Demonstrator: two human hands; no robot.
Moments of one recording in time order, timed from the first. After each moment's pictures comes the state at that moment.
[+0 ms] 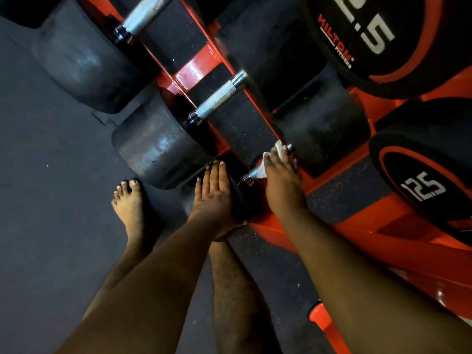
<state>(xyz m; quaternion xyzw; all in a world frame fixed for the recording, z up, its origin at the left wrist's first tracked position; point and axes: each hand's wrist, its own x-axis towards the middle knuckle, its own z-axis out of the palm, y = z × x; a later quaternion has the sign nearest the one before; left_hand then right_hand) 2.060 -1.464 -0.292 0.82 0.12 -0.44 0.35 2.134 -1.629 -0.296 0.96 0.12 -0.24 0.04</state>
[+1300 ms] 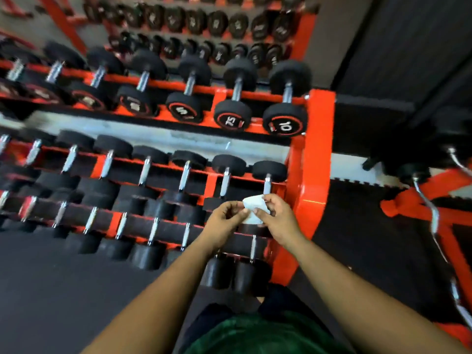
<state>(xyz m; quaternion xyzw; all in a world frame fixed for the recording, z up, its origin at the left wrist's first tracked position) 2.139 -1.388 0.297 0.72 -0.06 -0.28 0.63 2.081 -1.556 0.295 0.75 -0.22 0.04 -0.62</state>
